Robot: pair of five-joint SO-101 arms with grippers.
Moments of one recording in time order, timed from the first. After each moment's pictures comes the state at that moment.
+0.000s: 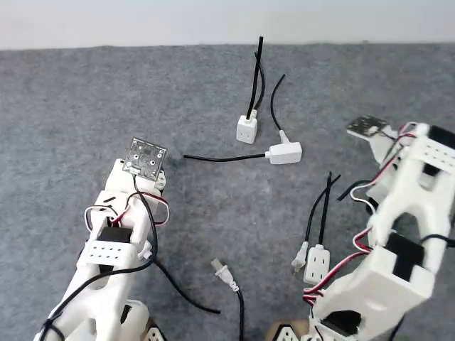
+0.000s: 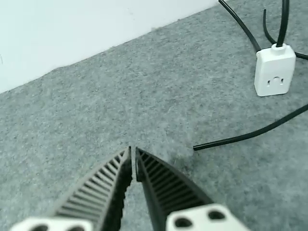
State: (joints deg) left arm 0.1 -35.5 74.9 1.6 -9.0; right arm 25.8 14.2 -2.3 88.4 66.8
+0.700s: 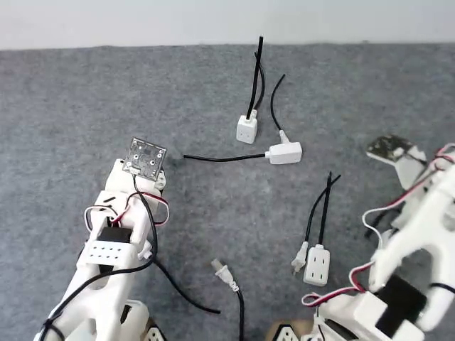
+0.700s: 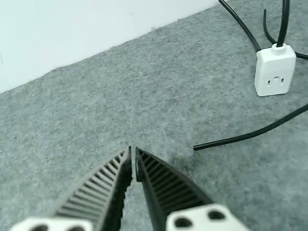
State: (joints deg) left arm 0.1 -35.5 74.9 1.6 -9.0; right arm 36.5 -5.6 6.8 99.6 80.2
